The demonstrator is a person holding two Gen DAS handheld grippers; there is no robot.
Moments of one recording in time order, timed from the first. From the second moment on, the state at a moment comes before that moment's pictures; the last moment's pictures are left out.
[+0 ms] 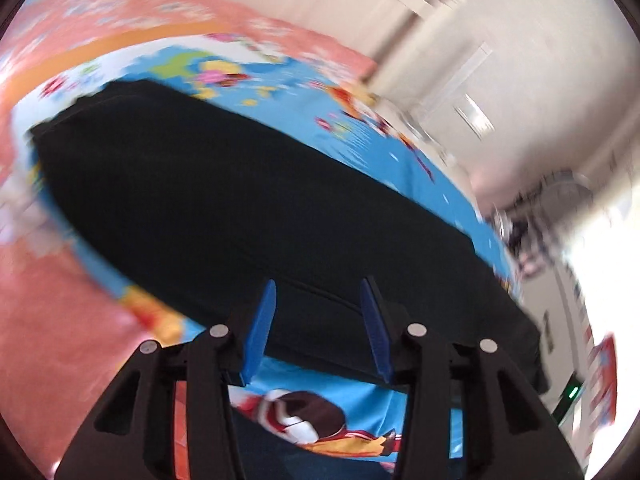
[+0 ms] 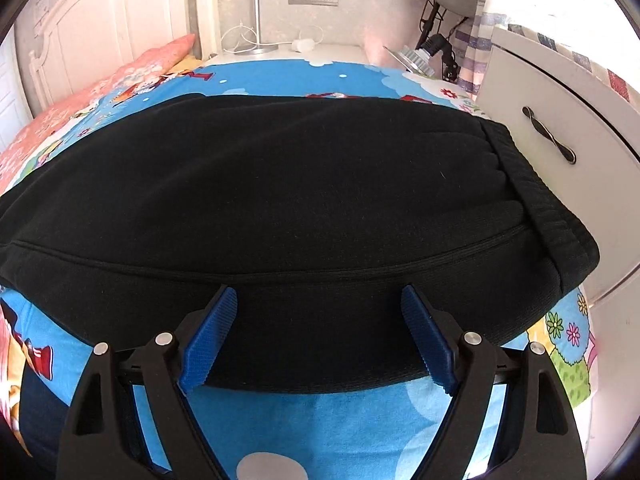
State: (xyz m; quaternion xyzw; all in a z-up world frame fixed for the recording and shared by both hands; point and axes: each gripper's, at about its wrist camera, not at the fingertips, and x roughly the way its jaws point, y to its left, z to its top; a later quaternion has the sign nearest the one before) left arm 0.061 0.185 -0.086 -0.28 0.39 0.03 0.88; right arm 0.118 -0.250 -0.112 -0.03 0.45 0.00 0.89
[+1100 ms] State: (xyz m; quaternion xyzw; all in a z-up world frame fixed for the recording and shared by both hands) left arm 0.152 -0.053 -0.063 0.01 0.37 -0.15 0.92; right arm 0.143 -0.371 -0.112 -0.02 0.43 -0.12 0.89
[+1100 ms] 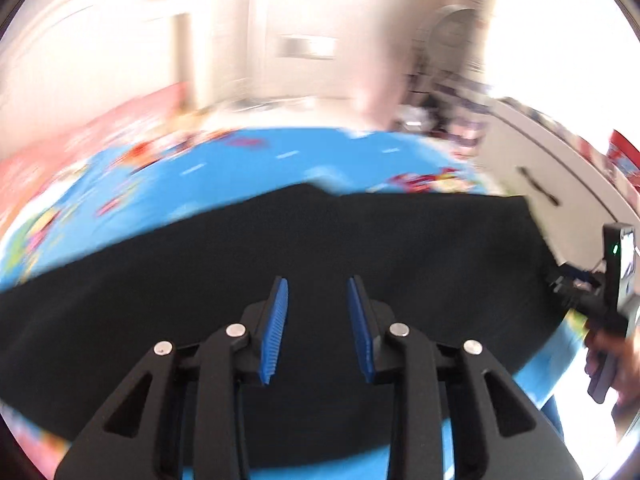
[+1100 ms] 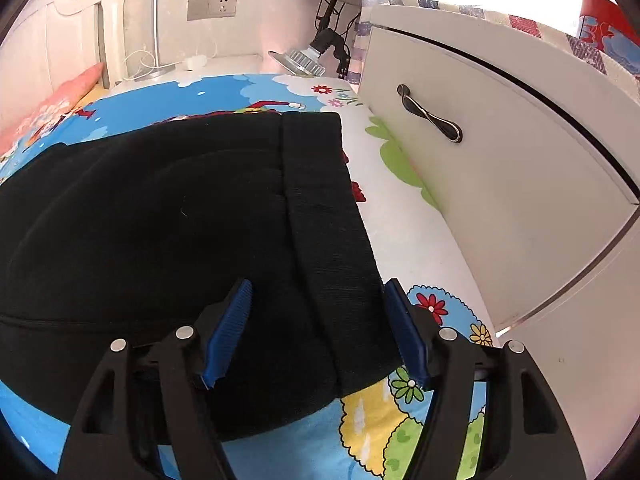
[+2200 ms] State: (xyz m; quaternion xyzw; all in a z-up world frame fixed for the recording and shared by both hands) left arm 0.236 -0.257 -0.104 -0.01 0.44 -0.28 0.85; right arm 0.138 -0.382 -0.117 -0.01 0.41 -0.10 0.91
